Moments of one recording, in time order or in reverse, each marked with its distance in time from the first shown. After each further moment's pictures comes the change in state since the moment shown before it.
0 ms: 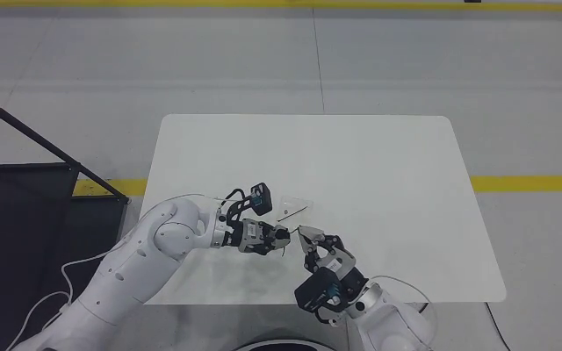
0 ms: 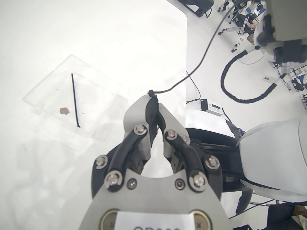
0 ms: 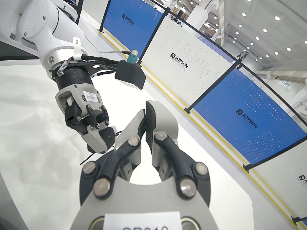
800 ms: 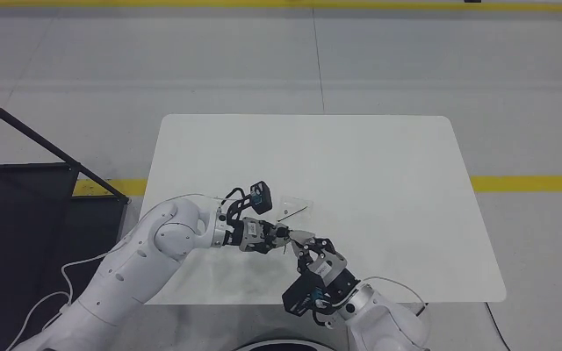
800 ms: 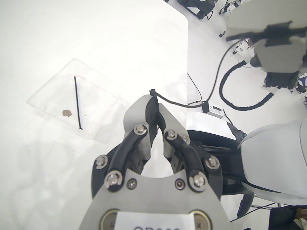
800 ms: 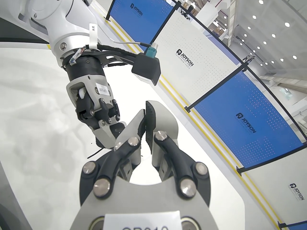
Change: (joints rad) left arm 0.002 0.000 -0.001 -0.005 0.011 0.020 0.027; right arm 0.020 -0.004 -0.042 -0.004 -0.086 -0.035 0.061
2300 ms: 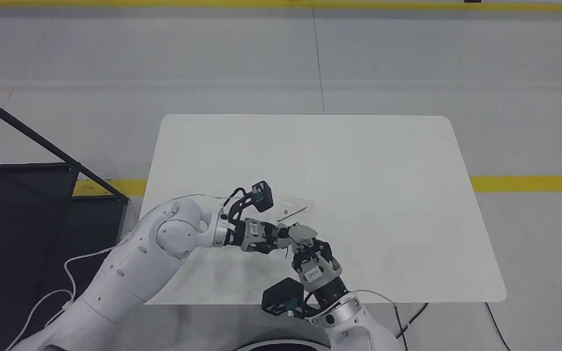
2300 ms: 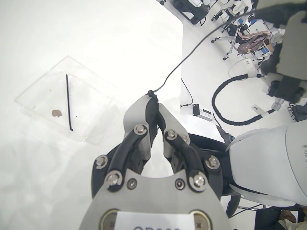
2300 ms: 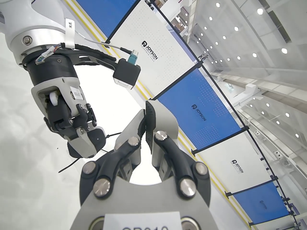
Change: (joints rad) left arm -0.023 -0.008 0.029 0.029 -0.122 0.015 -0.069; right arm -0.005 -0.043 -0.157 0.016 -0.326 0.322 0.164
